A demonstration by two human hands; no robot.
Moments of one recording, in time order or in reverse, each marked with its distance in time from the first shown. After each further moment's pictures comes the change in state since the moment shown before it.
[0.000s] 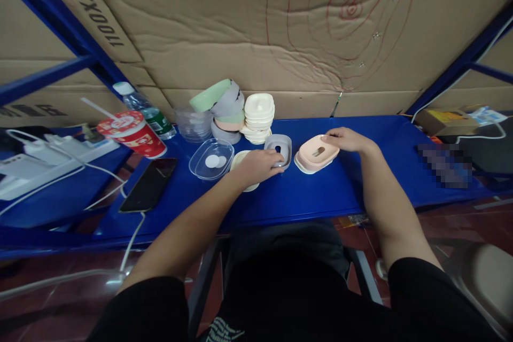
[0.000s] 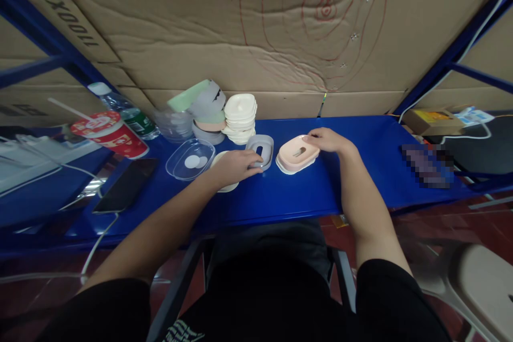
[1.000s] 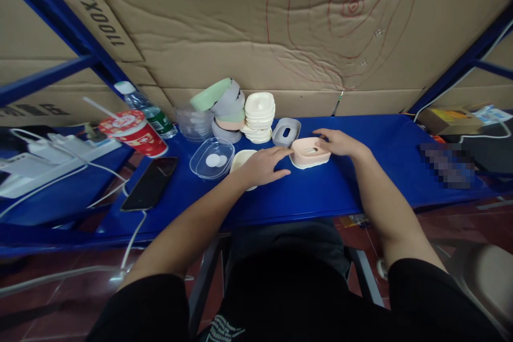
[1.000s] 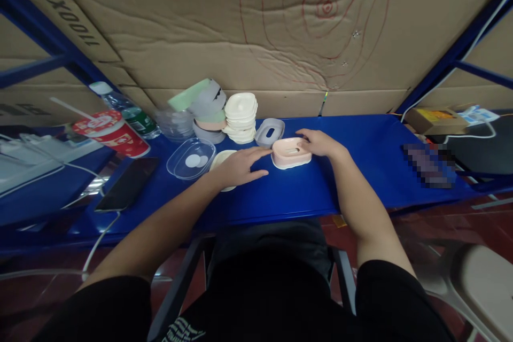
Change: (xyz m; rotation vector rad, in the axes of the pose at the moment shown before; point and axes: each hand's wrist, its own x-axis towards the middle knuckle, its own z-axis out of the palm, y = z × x) left_hand 0.001 0.007 0.004 -0.168 0.045 0.038; right_hand 0.011 -0.011 0.026 -0.135 0.019 -0.115
